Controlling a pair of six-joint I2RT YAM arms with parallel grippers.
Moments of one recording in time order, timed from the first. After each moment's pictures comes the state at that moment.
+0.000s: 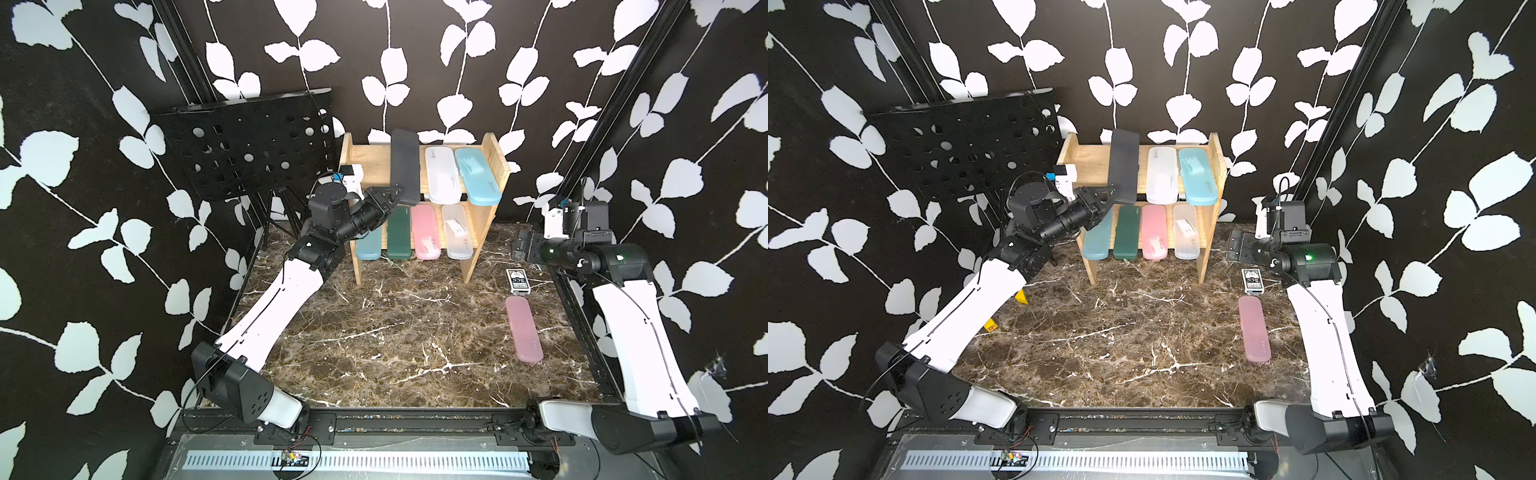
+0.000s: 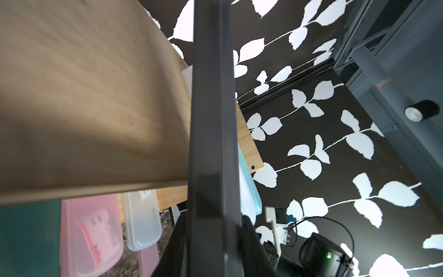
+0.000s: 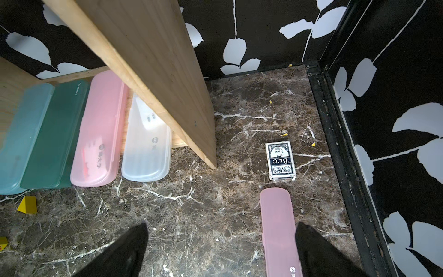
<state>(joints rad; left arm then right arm) -0.50 1.47 1.55 -0.05 0.37 -1.10 0.12 1.29 1.69 -1.11 -0.06 0.21</state>
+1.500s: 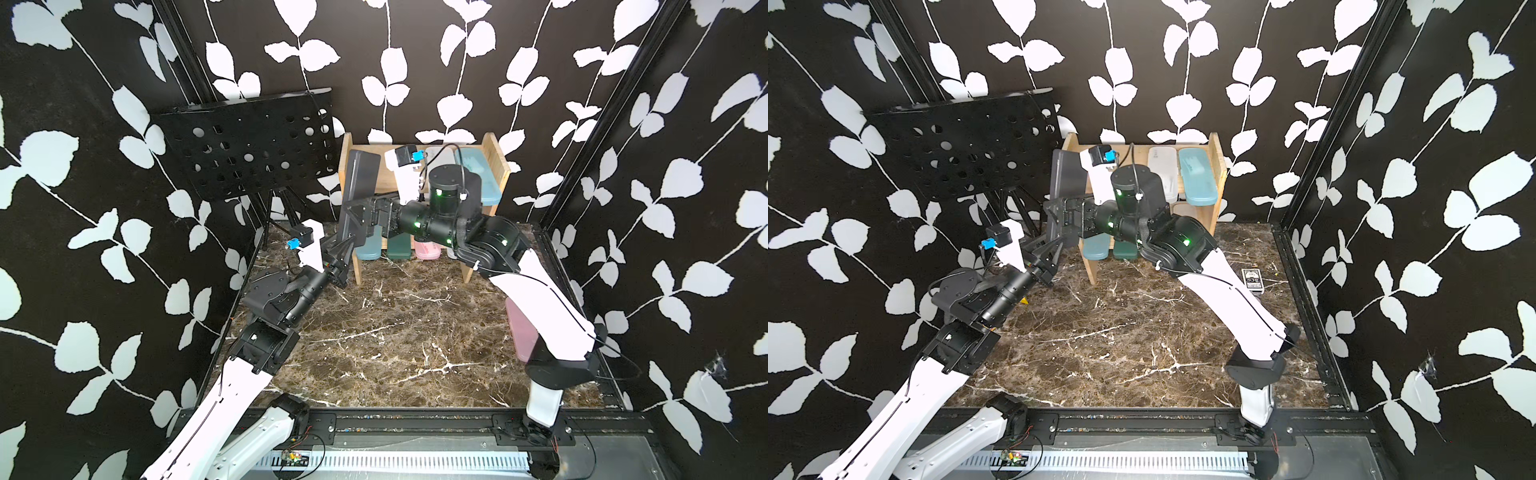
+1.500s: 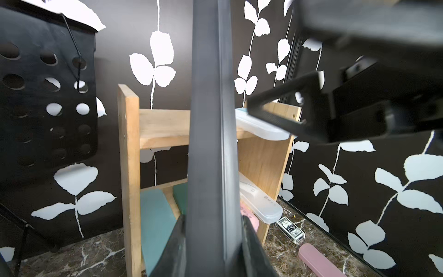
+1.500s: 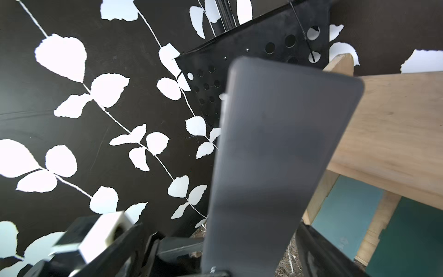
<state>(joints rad) -0.49 0.79 0.94 0.04 0.12 -0.15 0.97 1.88 2.50 -0.75 -0.08 0.44</state>
